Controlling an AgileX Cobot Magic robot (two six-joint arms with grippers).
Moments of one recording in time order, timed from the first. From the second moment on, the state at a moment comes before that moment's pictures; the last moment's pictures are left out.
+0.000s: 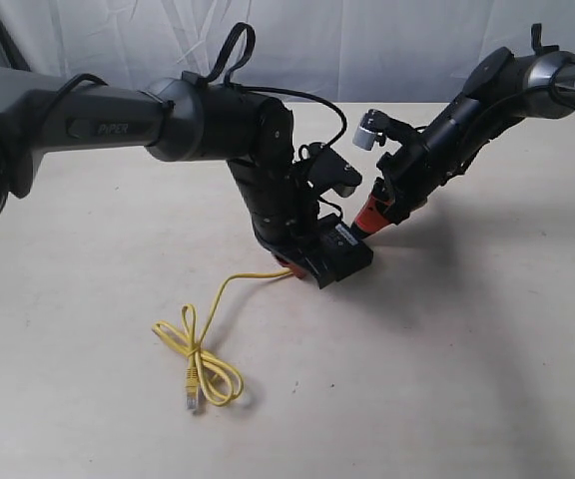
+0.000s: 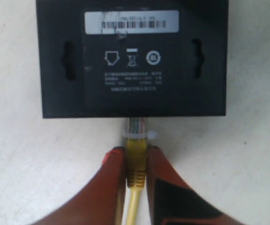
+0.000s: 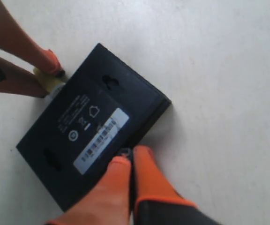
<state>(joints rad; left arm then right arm) -0.68 2.24 -1.62 -0.18 0.79 0.45 0.14 2.40 -1.74 0.74 1.21 -1.42</state>
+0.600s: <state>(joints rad) -0.68 2.24 -1.62 -0.15 0.76 0.45 0.14 2.40 -1.74 0.74 1.21 -1.42</state>
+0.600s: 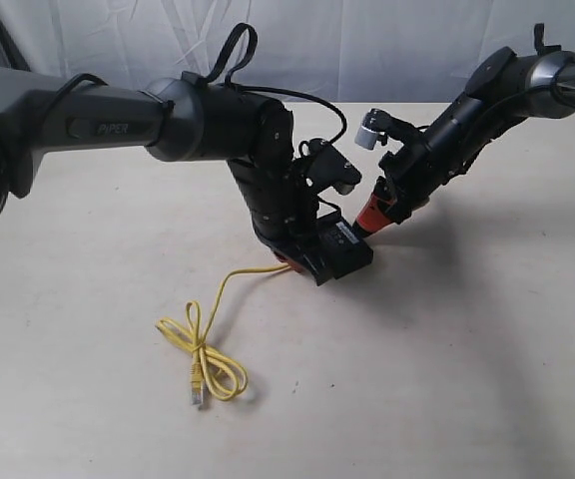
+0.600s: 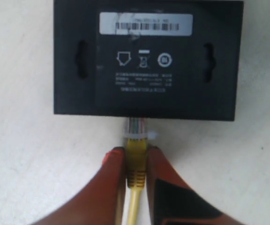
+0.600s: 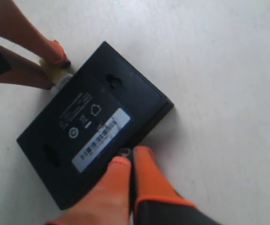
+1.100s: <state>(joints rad) -0.68 2.24 -1.62 -0.19 0.79 0.48 0.17 2.40 -1.74 0.75 1.17 -1.42</state>
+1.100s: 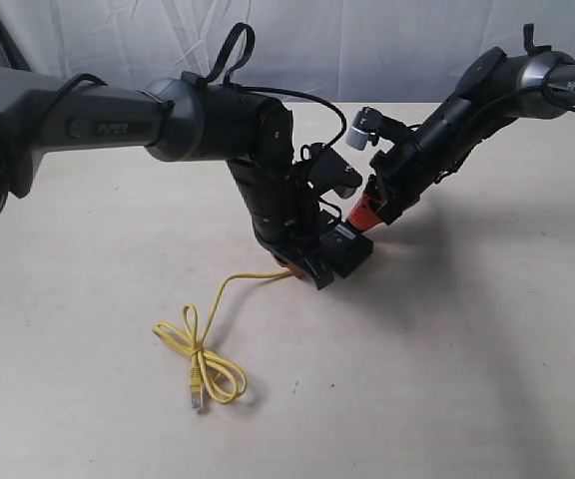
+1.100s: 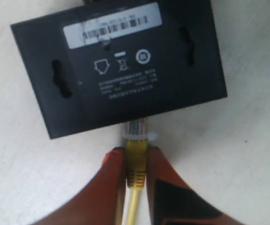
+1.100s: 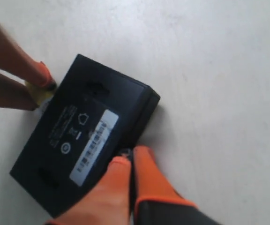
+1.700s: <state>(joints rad) -0.68 2.24 -1.62 -0.21 0.74 0.46 0.17 2.40 -1.74 0.68 1.19 -1.33</state>
